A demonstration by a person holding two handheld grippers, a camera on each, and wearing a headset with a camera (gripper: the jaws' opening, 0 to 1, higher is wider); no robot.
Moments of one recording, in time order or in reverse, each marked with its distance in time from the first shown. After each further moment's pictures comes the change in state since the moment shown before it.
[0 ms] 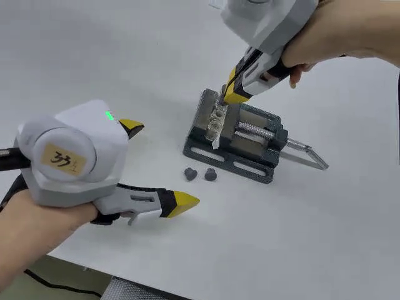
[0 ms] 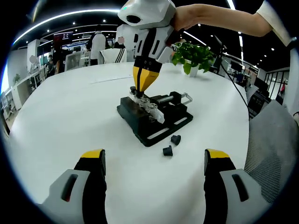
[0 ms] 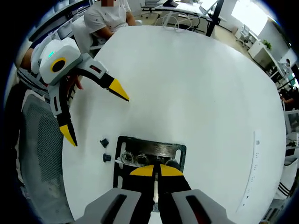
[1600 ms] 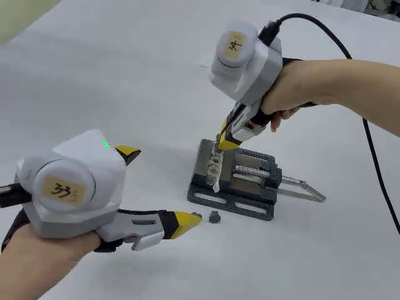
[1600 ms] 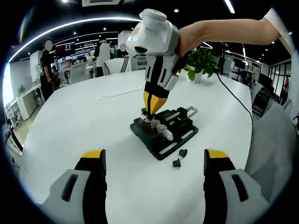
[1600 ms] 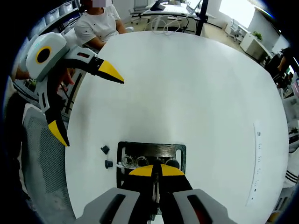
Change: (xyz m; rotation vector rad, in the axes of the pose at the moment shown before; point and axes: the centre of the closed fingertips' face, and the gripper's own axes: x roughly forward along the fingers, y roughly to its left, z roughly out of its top) left arm -0.028 0.013 0.043 0.066 -0.039 0.070; right arm -0.012 0.017 -0.002 0.074 -0.082 -0.007
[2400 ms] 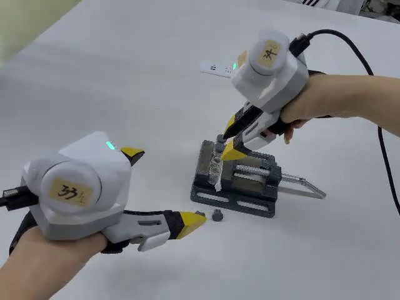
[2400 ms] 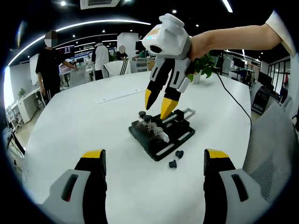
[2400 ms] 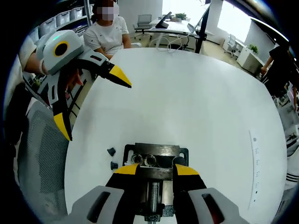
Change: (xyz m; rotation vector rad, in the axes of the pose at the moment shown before) left arm -0.009 -0.007 0.007 0.021 -0.012 0.003; right arm -0.014 0.017 -0.009 -0.031 -0.163 -0.027
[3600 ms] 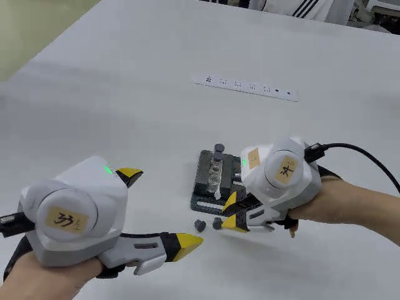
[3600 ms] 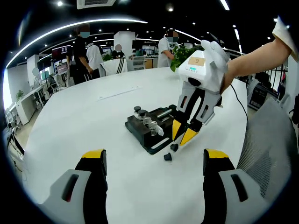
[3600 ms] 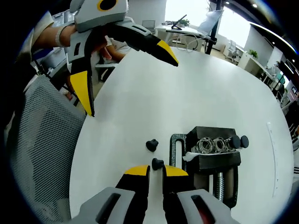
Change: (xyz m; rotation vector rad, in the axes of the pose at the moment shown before) left arm -0.011 -0.006 -0.014 0.016 0.018 -0.024; right arm 0.053 0.085 -0.026 -0.001 -0.064 0.000
